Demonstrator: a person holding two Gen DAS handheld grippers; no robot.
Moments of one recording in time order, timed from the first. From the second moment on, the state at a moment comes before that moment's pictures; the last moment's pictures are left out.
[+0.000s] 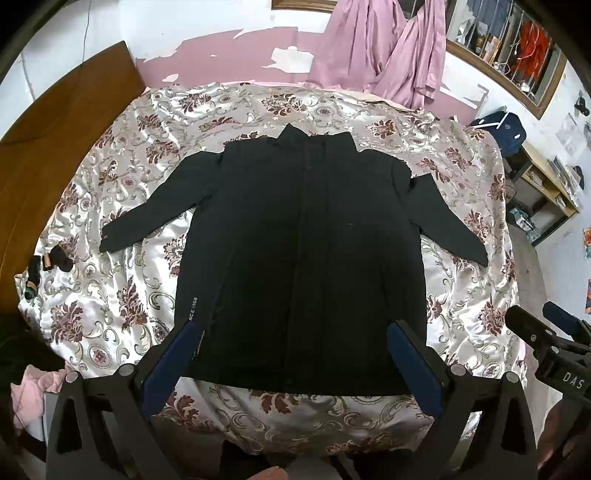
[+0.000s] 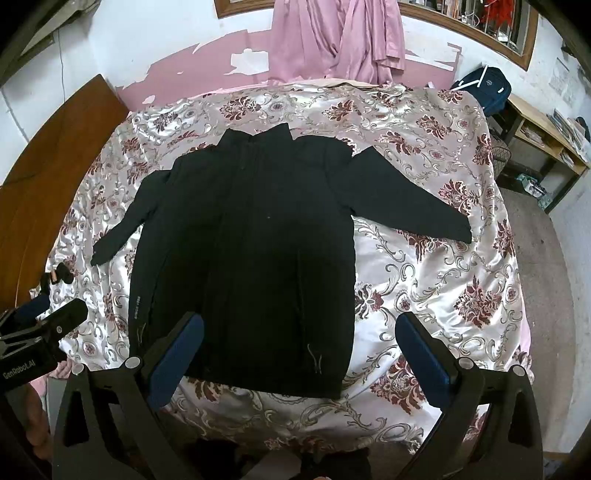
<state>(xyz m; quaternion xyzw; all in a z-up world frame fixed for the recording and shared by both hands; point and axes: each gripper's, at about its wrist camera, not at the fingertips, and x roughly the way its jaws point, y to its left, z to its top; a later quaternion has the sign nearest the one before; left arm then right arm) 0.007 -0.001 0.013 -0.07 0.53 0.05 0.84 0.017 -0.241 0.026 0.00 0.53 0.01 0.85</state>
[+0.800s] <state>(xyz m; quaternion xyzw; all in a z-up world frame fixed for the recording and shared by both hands) 0.003 0.004 0.006 -0.07 0.54 0.05 0.84 0.022 -0.237 0.029 0.00 0.53 0.01 0.85</state>
